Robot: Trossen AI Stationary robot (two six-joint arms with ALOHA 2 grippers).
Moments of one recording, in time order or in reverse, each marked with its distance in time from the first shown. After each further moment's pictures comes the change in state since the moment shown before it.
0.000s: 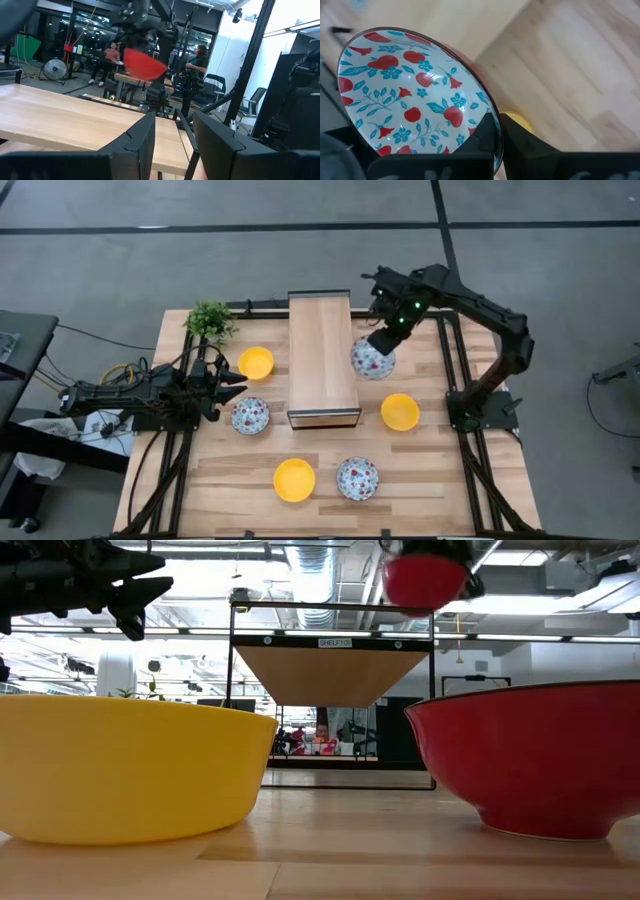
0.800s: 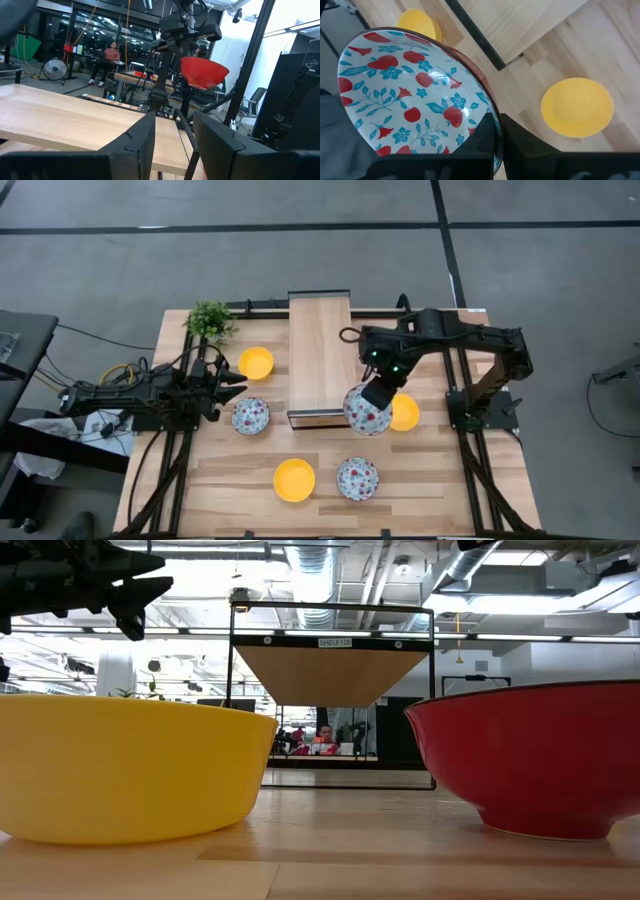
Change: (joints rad) left arm 0.000 0.000 0.000 0.000 0.000 0.000; right arm 0.432 0.022 0.063 0.015 0.012 0.340
